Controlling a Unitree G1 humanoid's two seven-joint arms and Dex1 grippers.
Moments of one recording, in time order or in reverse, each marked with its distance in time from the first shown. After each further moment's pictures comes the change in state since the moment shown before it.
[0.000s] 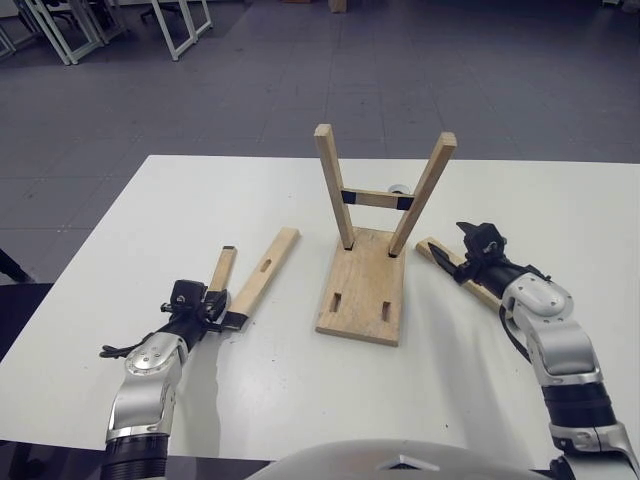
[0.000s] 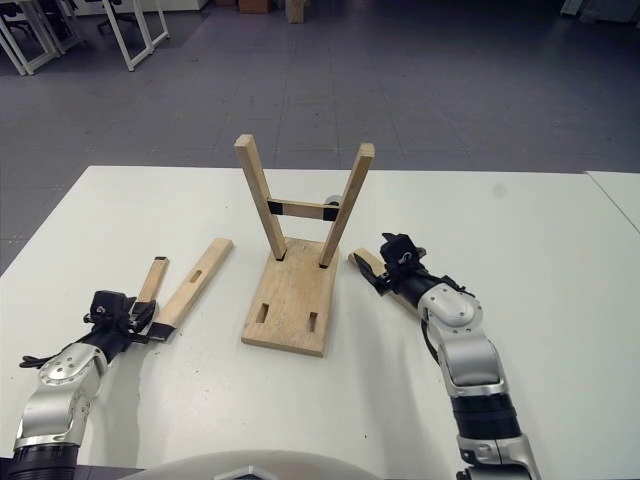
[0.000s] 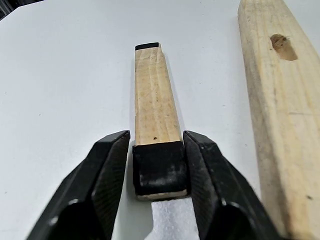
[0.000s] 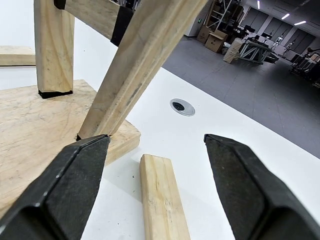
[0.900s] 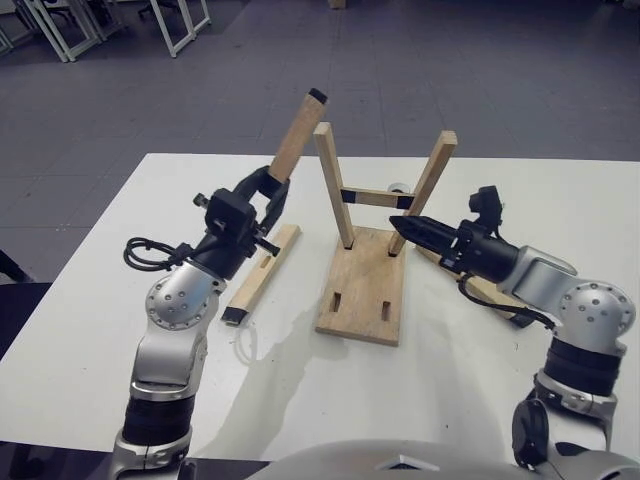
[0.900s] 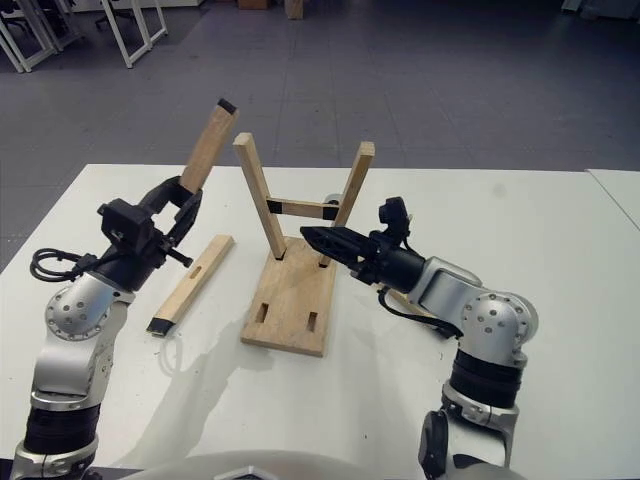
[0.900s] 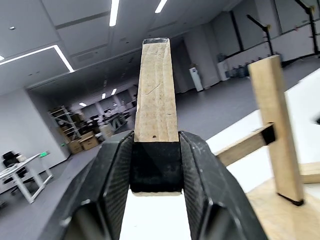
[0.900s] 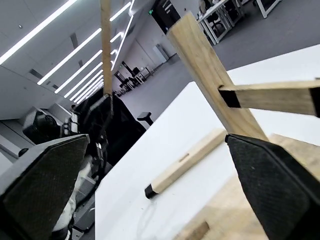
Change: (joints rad) left arm -0.241 -0.014 -0.218 -0.442 0.039 -0.227 -0.044; right arm -0.273 0.239 -0.365 -0.144 1.043 0.958 -0.101
